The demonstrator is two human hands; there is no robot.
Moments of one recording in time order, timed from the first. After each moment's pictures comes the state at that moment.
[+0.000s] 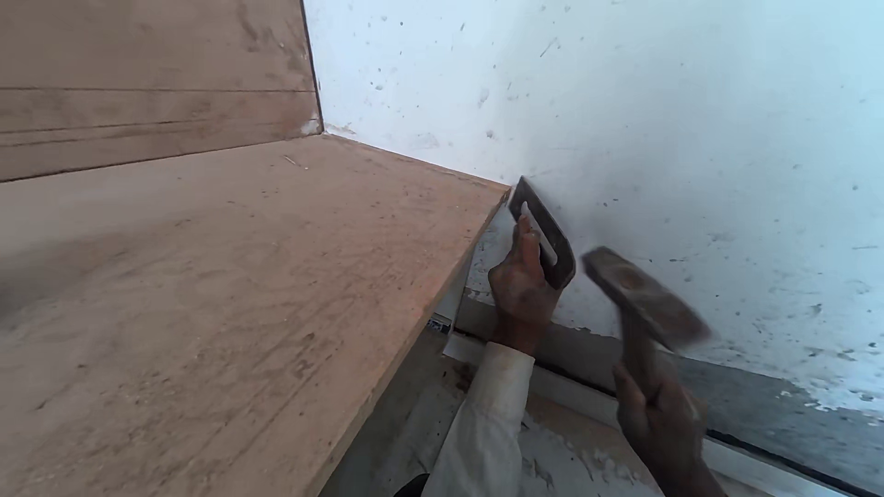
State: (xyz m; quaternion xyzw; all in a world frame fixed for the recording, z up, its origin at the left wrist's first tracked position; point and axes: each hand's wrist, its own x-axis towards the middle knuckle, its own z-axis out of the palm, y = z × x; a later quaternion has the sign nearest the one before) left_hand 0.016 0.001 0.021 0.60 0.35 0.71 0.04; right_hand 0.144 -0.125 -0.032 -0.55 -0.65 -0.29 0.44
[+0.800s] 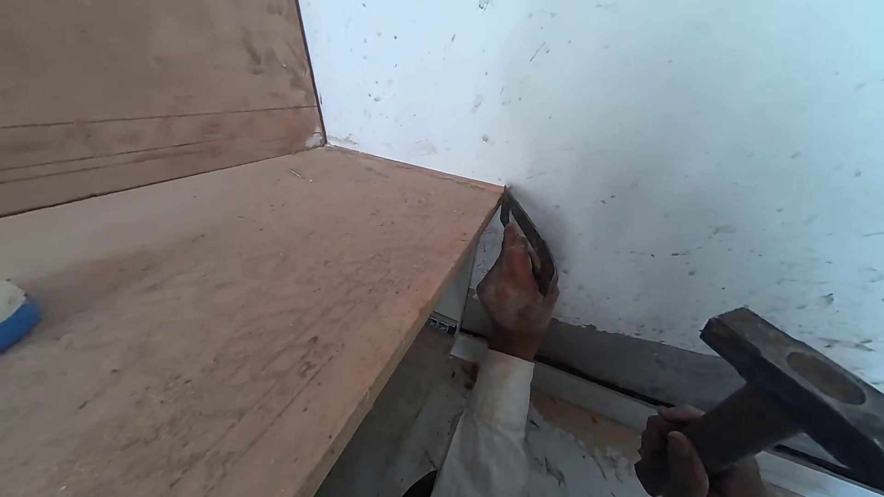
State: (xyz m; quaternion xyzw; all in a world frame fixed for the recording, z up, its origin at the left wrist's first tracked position) left_hand 0.009 -0.005 0.019 0.55 0.39 0.73 -0.10; right_hand 0.138 -0.179 -0.057 -0.50 -0.63 -0.07 0.59
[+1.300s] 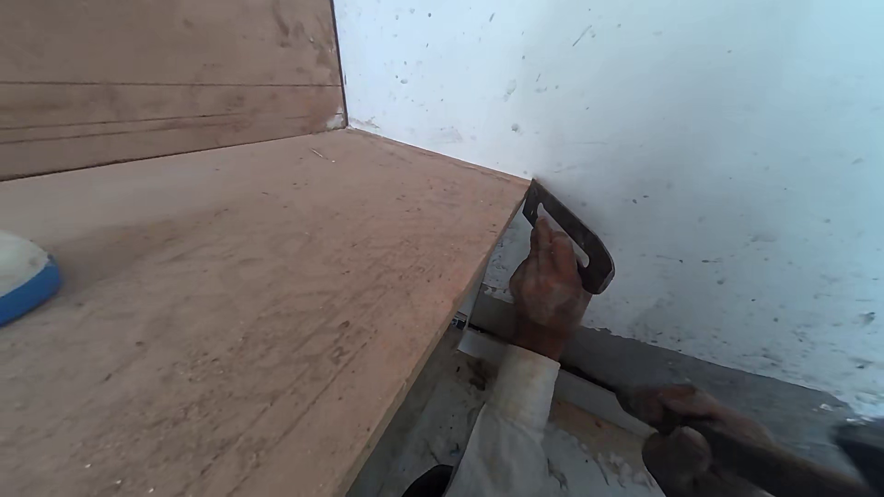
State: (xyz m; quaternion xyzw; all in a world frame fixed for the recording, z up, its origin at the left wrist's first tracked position) left_hand 0.019 0.020 -0.007 0.58 0.39 0.70 -0.14; right_hand 0.134 -0.128 -0.041 -0.35 -0.71 -0.11 0.60
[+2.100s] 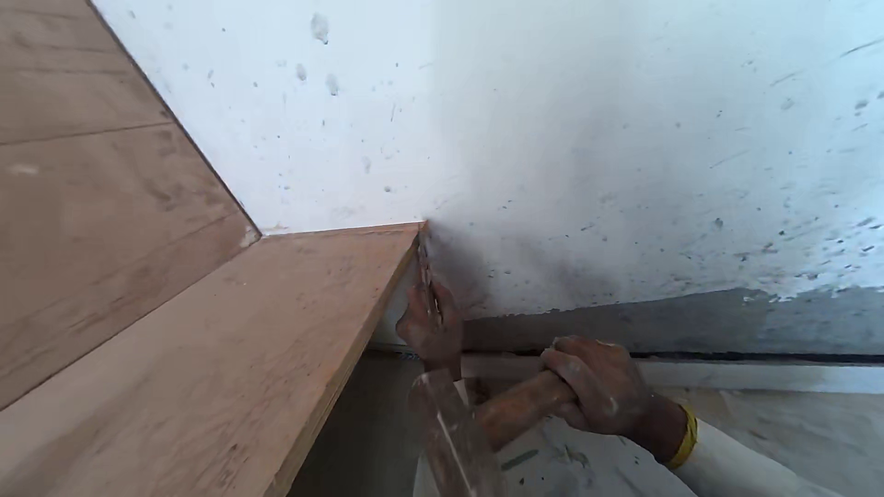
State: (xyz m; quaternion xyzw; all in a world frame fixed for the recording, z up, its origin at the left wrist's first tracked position) left_hand -0.019 0.003 0.011 0.60 0.36 0.71 -0.06; right_hand 0.140 -0.127 -0.006 -0.38 -0.74 -0.34 0.44
